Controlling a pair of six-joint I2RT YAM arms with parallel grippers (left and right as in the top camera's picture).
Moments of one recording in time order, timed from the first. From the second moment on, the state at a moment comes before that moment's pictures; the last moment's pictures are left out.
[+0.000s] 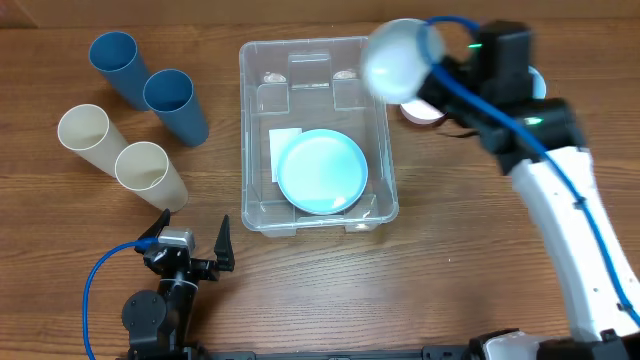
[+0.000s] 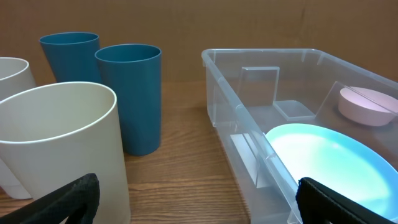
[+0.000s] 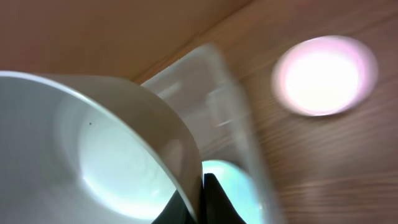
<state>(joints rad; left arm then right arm) 0.11 0.01 0.05 -0.15 0.23 -0.03 0.28 1.53 1.56 -0.74 -0.09 0.74</state>
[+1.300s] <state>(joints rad) 0.11 0.01 0.05 -0.15 0.23 -0.03 0.38 2.05 1.56 -0.35 0.15 0.87</state>
